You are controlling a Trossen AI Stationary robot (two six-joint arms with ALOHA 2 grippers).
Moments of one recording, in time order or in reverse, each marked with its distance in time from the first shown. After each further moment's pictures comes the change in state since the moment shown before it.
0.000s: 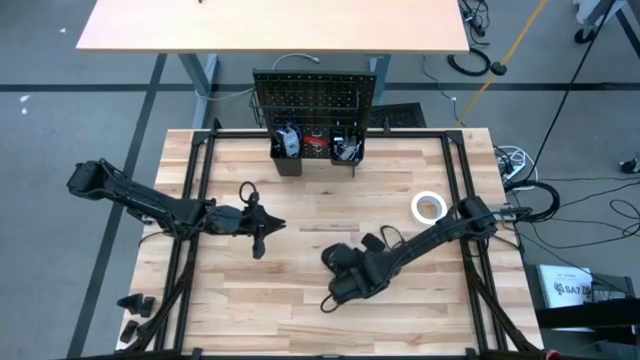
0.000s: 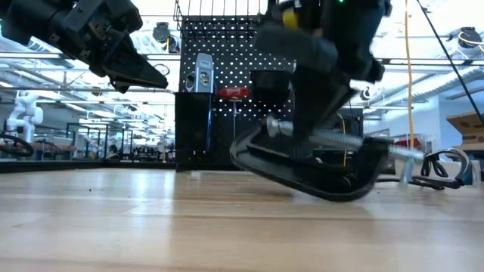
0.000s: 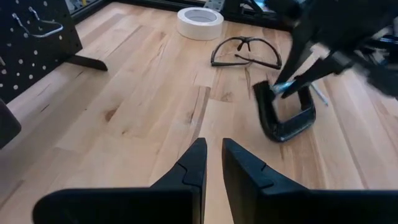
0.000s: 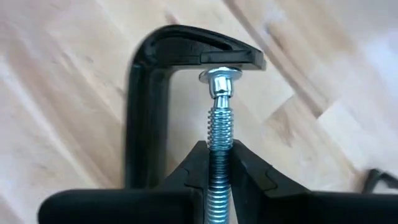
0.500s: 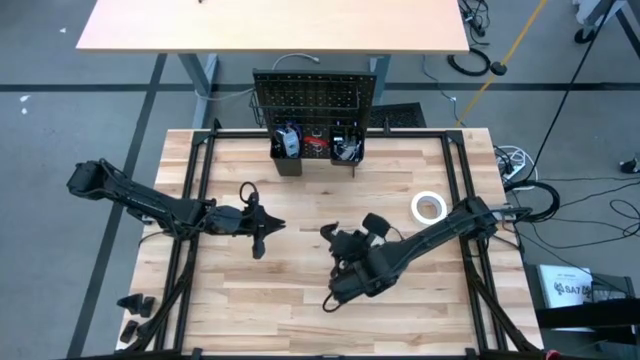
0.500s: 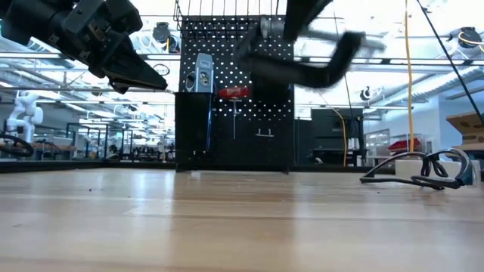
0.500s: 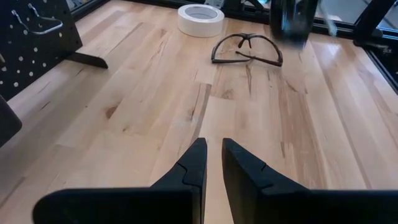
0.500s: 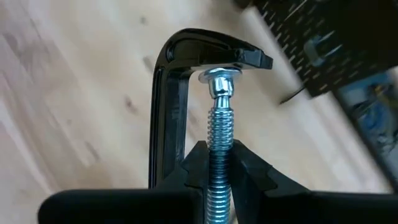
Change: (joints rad) left arm 0.000 0.000 0.000 -0.012 0.000 -0.001; right arm 0.007 -0.005 0.416 -0.508 0.243 -0.124
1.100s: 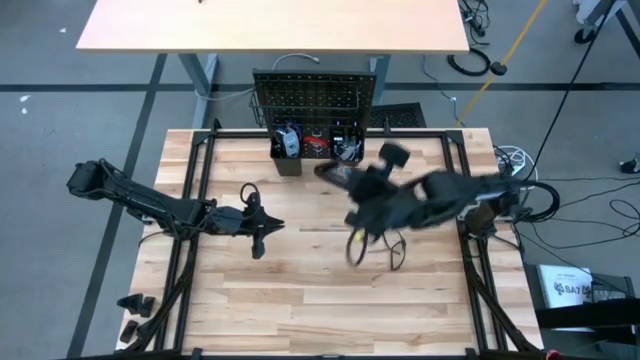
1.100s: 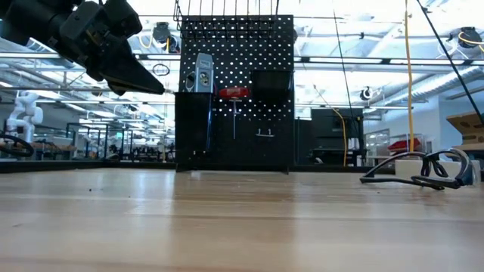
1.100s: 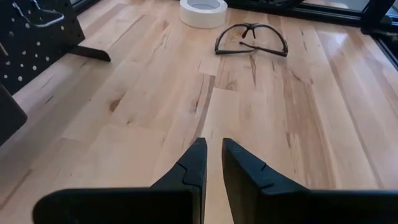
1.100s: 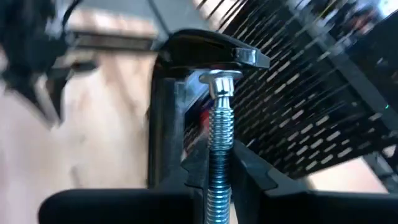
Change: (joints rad) left arm 0.000 0.000 0.000 -0.035 -0.004 0.008; right arm -0.141 -0.212 0.355 0.078 0.226 -0.714
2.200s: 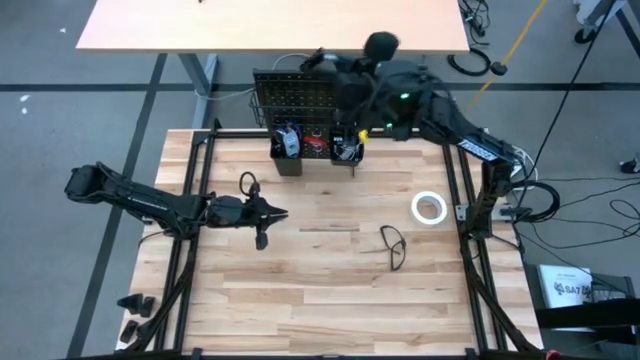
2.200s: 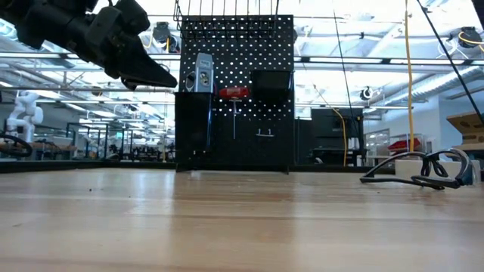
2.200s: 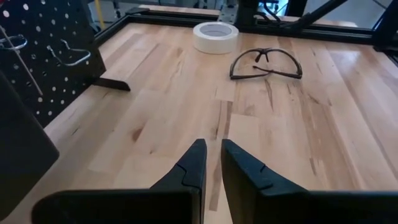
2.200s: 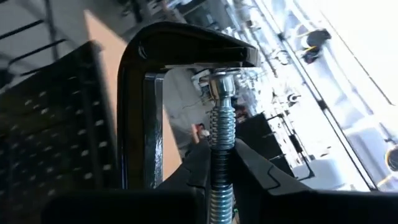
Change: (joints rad) left arm 0.106 0.000 0.000 0.090 0.045 0.122; right arm -0.482 -0.036 0.015 0.893 -0.215 -1.318
